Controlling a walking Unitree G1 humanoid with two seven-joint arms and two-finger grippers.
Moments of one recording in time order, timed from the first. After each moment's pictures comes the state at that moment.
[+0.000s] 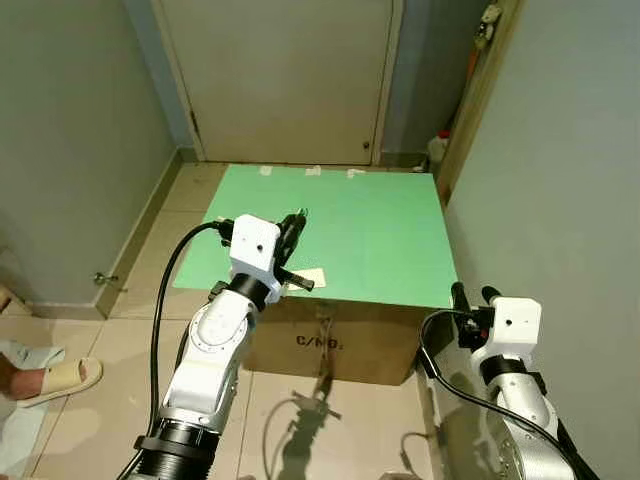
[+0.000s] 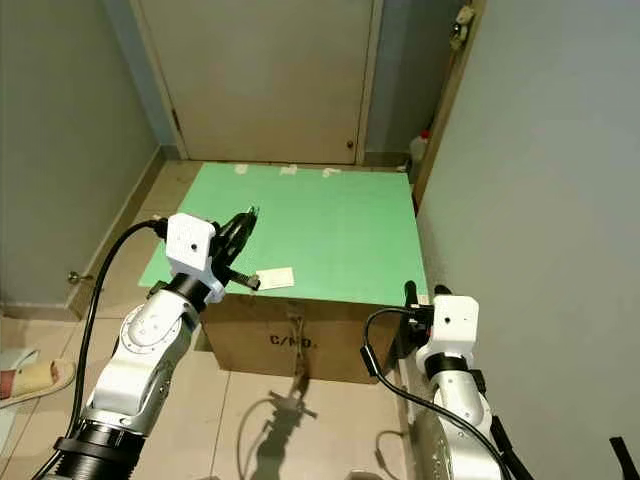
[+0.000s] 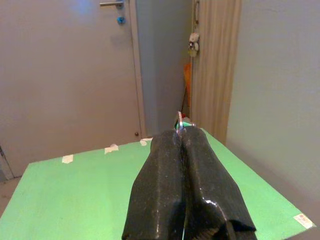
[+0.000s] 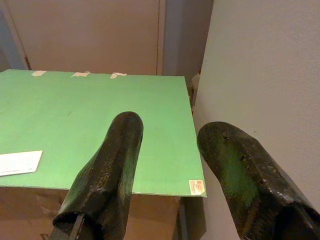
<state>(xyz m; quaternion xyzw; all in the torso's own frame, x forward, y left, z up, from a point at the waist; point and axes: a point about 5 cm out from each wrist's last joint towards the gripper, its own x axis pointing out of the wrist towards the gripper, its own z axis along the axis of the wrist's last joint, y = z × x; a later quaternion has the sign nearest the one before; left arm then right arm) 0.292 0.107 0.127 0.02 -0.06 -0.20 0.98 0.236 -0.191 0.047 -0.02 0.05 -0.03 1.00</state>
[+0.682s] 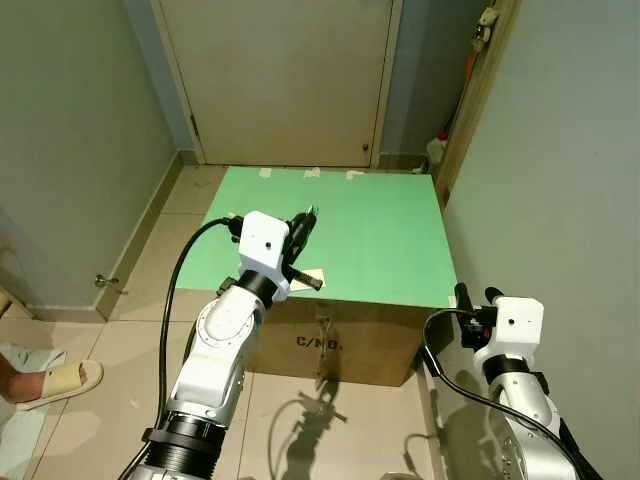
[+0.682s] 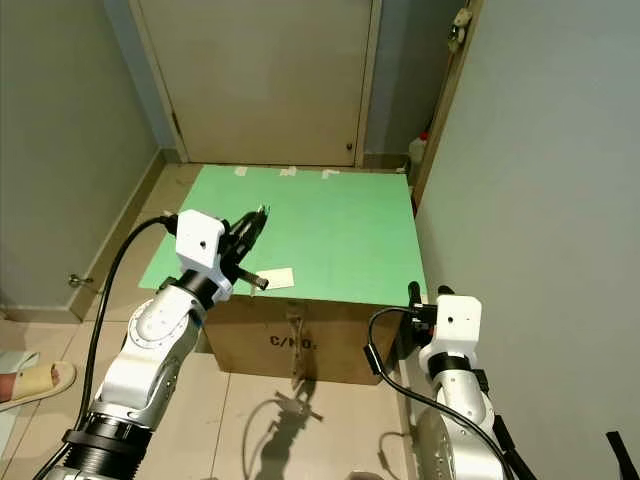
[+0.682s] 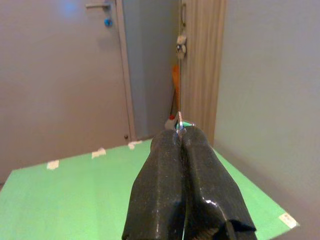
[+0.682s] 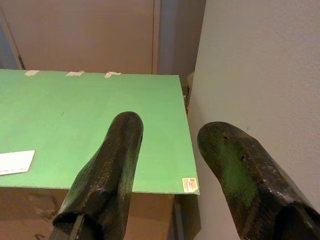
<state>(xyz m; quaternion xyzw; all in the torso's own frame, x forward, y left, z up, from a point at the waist) 0.296 0.100 0.126 0.02 -0.05 -0.22 0.97 0.238 -0.195 0.045 -0.02 0.05 -0.04 1.00</state>
